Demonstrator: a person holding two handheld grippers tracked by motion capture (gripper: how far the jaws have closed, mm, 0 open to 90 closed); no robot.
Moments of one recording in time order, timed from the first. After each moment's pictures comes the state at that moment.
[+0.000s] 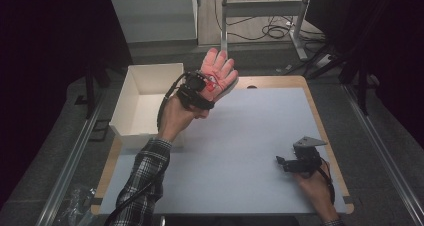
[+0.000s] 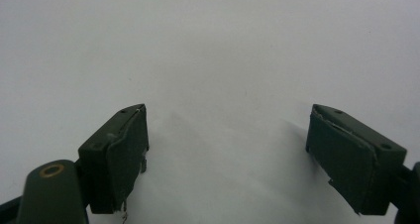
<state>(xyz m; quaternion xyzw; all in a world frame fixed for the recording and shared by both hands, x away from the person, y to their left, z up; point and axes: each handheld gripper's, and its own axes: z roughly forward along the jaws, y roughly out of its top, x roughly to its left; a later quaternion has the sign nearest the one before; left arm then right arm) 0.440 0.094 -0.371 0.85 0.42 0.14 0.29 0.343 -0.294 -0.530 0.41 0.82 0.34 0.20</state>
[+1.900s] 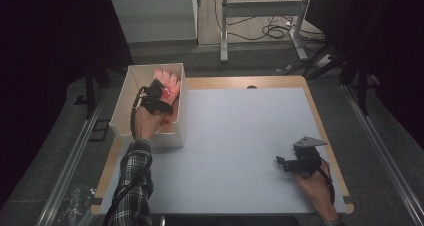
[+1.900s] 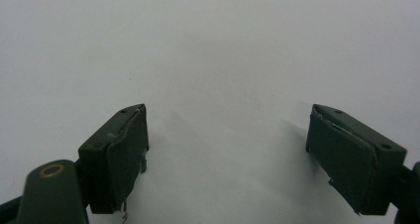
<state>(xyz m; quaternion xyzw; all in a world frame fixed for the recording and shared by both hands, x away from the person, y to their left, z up) 0.486 0.216 -0.475 0.75 0.62 0.09 0.19 0.343 -0.294 -0.530 0.41 0.82 0.34 0.20</state>
